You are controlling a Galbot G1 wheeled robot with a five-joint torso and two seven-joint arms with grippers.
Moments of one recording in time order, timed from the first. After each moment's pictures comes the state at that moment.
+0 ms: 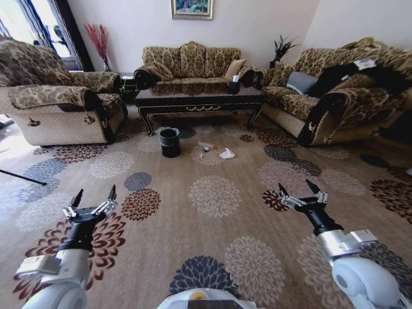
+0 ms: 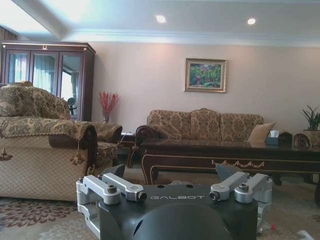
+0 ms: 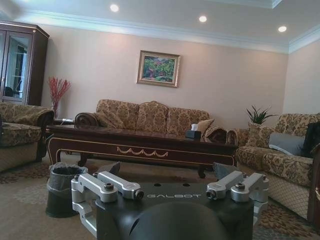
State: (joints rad) left arm 1.78 -1.48 -0.95 -2.47 -0.40 0.09 0.06; right arm -1.78 1.01 0.96 2.27 0.59 0.05 -0.02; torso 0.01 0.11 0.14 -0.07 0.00
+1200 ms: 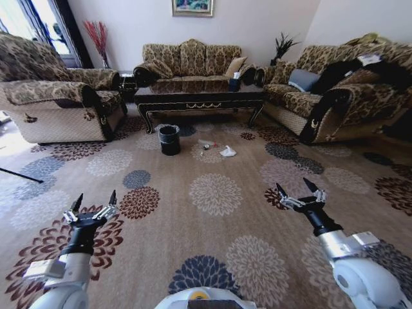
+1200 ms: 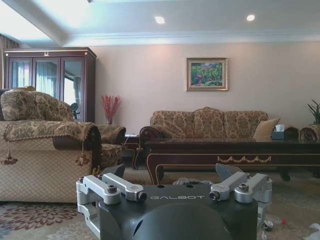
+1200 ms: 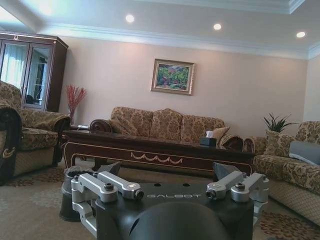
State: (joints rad) left arm 1.81 -1.49 -0.95 -2.46 -0.36 0.03 0.06; right arm -1.79 1.02 0.97 2.27 0.59 0.10 -0.10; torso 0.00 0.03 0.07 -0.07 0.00
